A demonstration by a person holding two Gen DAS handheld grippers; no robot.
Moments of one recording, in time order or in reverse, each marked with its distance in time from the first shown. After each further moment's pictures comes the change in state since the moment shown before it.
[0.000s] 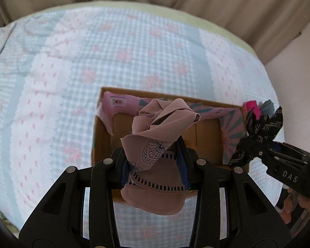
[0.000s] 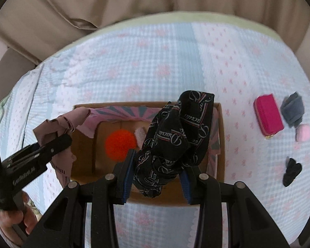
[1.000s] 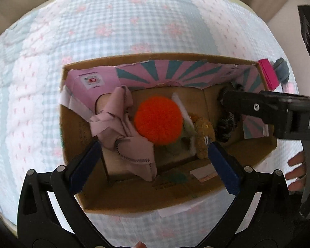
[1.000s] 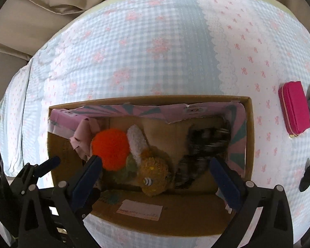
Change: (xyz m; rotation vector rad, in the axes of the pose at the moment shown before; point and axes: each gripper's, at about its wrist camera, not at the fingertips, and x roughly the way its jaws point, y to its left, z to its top) left arm 0.068 -0.024 -0.019 0.186 0.164 0.059; right arm 0.070 -0.012 0.025 0.037 0.151 0.044
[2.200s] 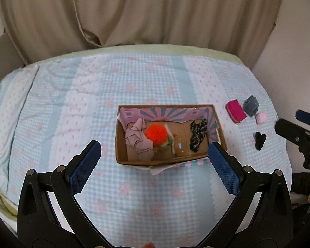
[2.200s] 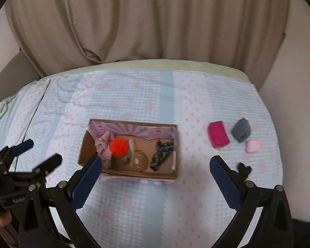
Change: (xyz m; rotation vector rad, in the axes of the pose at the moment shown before) left arm -0.228 -0.043 -0.087 -0.053 -0.381 0.103; right arm -0.244 0.031 -0.142 -0.118 -0.428 -0.194
